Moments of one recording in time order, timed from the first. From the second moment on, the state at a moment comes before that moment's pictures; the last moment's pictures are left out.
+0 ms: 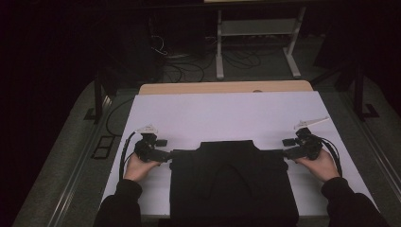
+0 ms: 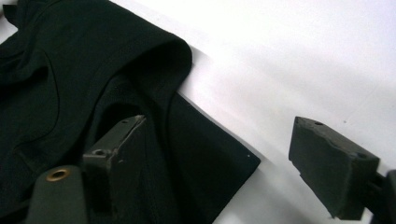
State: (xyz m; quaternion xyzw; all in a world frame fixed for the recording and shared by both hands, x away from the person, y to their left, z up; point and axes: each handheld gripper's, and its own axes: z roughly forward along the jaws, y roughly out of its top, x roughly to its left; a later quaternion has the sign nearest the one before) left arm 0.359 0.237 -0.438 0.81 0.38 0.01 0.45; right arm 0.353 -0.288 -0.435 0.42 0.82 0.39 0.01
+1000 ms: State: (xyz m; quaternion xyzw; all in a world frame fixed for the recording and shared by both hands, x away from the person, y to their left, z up) left arm 0.363 0.228 -0.443 0.83 0.37 0.00 0.43; right arm 0.358 -0.289 -0.445 0.43 0.83 0.36 0.01
